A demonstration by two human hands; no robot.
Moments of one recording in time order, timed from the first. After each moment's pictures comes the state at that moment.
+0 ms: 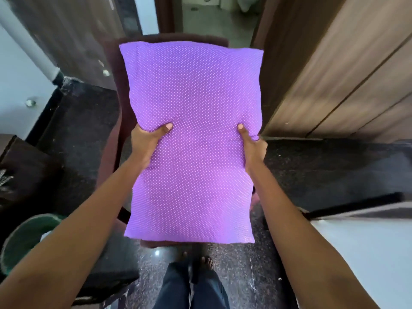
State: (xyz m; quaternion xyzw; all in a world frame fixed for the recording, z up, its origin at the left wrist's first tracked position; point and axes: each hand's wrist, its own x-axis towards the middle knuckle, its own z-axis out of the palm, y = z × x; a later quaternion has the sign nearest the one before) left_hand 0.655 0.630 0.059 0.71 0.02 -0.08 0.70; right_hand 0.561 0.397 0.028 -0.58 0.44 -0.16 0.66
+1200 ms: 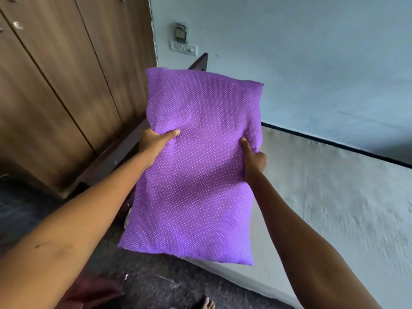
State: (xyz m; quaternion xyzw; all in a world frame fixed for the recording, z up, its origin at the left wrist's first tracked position) left_hand 0.162 0.149 0.154 0.63 -0.45 -0.42 0.47; right_hand -0.094 0.192 0.132 -0.24 0.74 -0.50 0.37
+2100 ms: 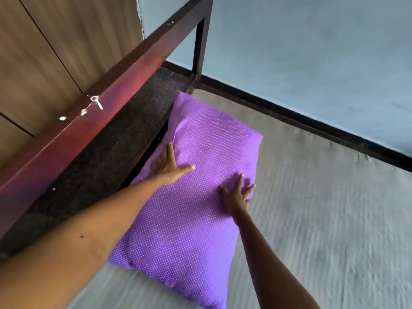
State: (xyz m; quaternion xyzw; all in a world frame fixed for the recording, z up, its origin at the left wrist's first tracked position) left_hand 0.076 -0.143 -0.135 0.71 -0.63 -0.33 0.01; right_hand -0.120 -0.055 -0.141 -0.35 0.83 -0.15 0.41
